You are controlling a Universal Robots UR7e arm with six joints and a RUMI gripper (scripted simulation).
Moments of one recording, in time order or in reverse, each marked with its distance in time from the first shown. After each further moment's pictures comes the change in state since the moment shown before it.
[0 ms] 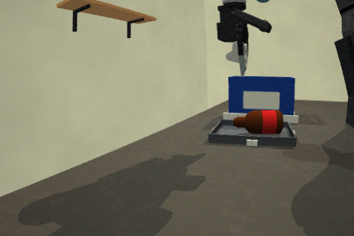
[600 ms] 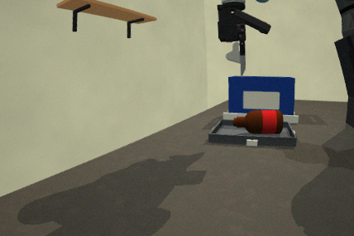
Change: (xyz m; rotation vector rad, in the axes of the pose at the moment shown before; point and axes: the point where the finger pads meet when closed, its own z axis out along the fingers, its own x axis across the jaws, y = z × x) arm -0.003 0.003 0.000 0.001 0.003 -0.253
